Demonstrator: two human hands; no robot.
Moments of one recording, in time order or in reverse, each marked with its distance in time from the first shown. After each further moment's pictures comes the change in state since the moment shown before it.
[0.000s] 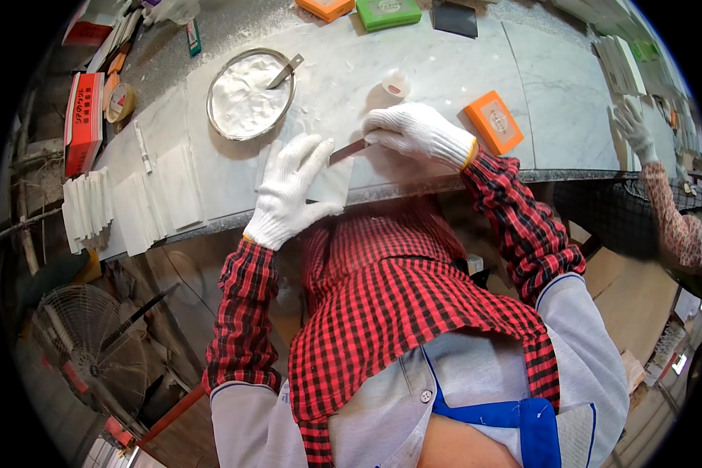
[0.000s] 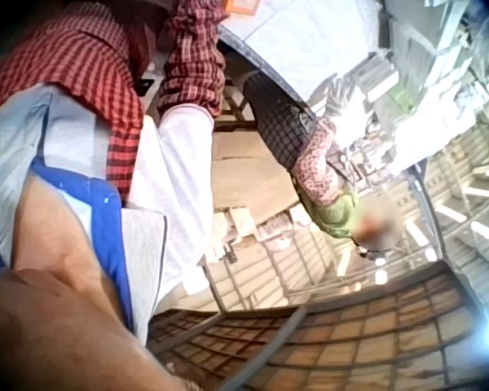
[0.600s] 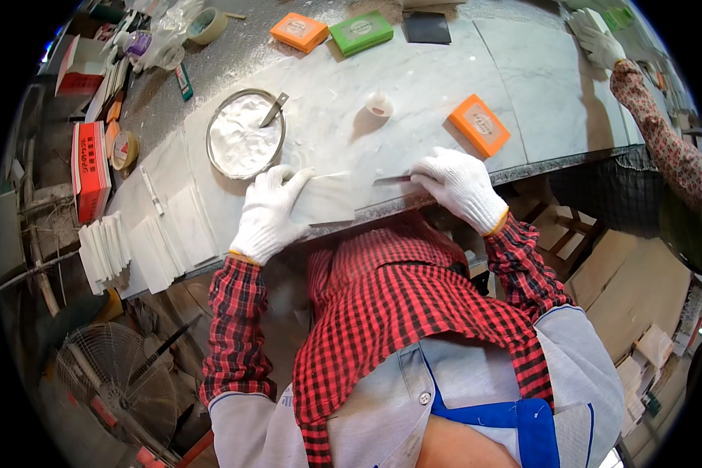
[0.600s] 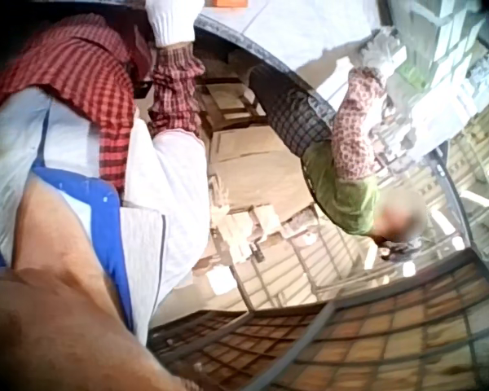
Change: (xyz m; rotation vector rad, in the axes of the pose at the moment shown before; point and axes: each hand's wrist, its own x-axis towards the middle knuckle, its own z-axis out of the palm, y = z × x) left_hand 0.025 -0.010 -0.039 0.207 -0.257 -0.095; right_hand -0.092 -0.033 -0.004 -0.261 0.302 0.283
